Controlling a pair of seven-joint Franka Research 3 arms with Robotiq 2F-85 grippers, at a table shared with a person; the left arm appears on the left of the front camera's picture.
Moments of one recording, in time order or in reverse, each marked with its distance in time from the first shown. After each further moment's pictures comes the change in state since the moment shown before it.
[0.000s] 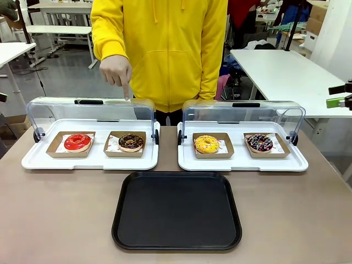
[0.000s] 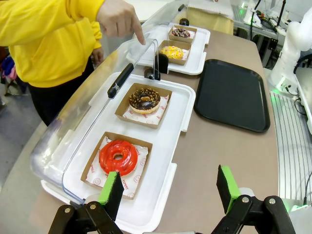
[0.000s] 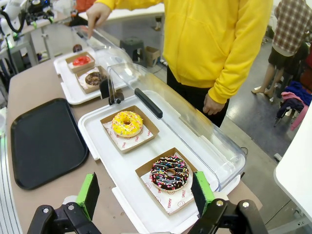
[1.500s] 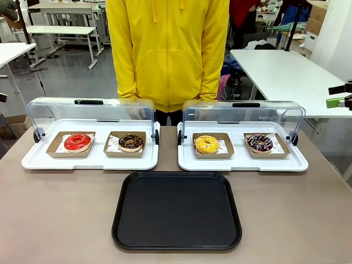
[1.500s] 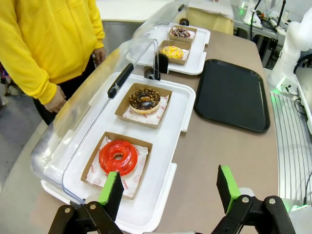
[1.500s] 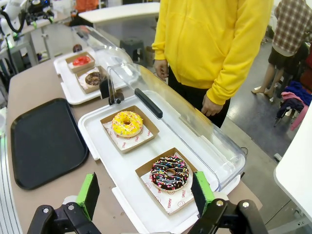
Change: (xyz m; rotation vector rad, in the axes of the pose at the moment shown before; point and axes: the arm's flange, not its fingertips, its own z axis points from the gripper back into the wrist) left arm 0.000 0.000 0.000 0.000 0.000 0.000; right arm 0.000 0.000 0.000 0.000 0.000 0.000
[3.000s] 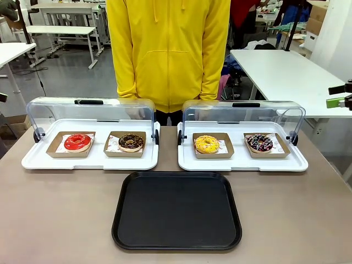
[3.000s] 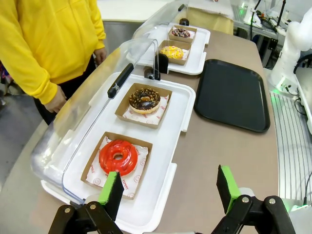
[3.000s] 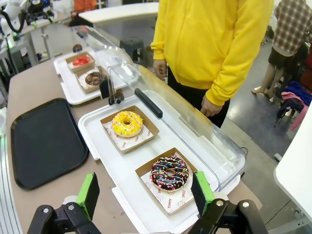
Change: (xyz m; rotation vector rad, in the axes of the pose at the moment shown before) left arm 0.000 0.000 0.000 0.000 0.000 0.000; right arm 0.000 0.000 0.000 0.000 0.000 0.000
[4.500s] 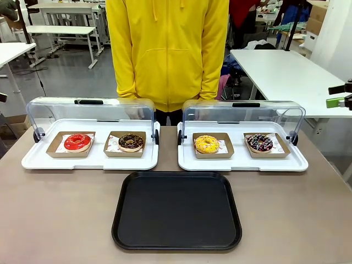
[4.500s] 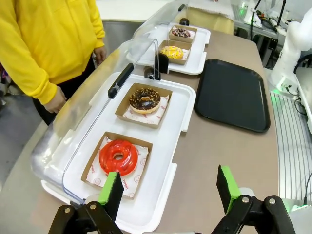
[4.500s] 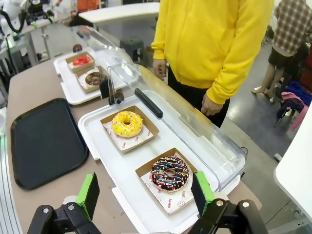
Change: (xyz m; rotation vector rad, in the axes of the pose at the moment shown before) left arm 0.000 0.000 0.000 0.001 0.001 0.000; right arm 0.000 0.000 0.000 0.000 0.000 0.000
